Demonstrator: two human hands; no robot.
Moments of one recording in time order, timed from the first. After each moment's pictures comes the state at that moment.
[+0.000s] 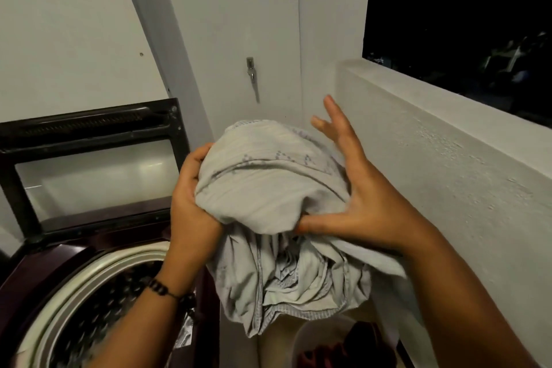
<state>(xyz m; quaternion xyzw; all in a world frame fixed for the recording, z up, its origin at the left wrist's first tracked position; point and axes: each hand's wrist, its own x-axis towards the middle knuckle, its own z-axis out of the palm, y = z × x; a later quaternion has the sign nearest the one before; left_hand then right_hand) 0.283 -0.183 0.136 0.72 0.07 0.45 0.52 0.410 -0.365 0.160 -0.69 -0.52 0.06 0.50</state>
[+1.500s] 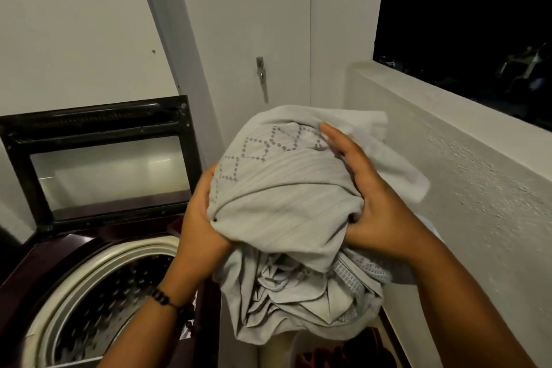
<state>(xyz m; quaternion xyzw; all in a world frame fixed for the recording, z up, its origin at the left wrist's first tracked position) 0.268 -0.192 0.127 0.77 0.10 0.39 0.50 0.417 -0.371 0.141 -0.67 -0.54 0.06 0.51</state>
